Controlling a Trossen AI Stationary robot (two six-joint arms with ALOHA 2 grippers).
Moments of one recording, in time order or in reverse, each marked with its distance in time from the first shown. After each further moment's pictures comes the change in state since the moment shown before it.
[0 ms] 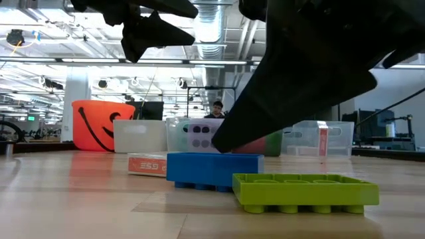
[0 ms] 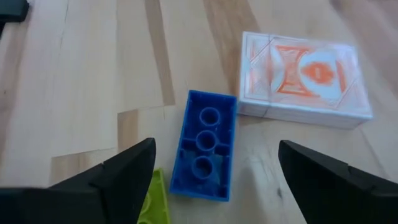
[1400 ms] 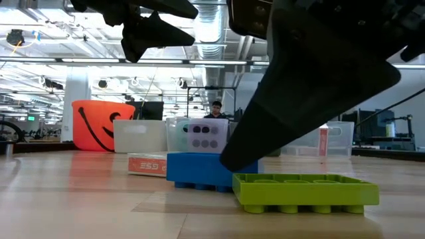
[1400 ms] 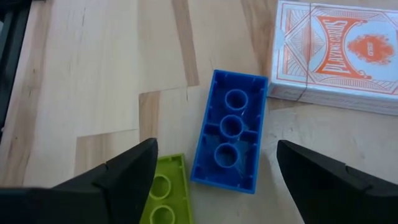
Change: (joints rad) left arm 0.000 0.000 0.000 -0.002 0.001 -0.001; right arm -0.030 0.001 0.000 0.002 -0.177 -0.004
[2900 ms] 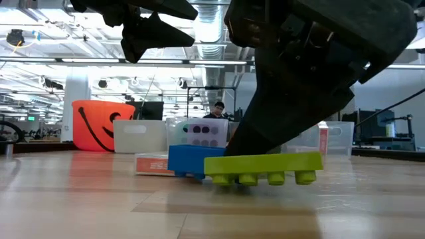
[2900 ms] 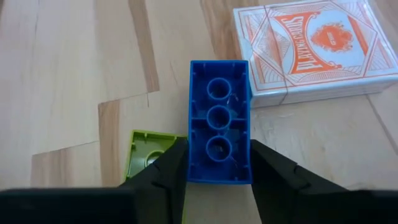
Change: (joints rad) left arm 0.000 0.000 0.000 -0.005 0.000 0.000; right arm -0.016 0.001 0.000 -0.045 0.058 0.060
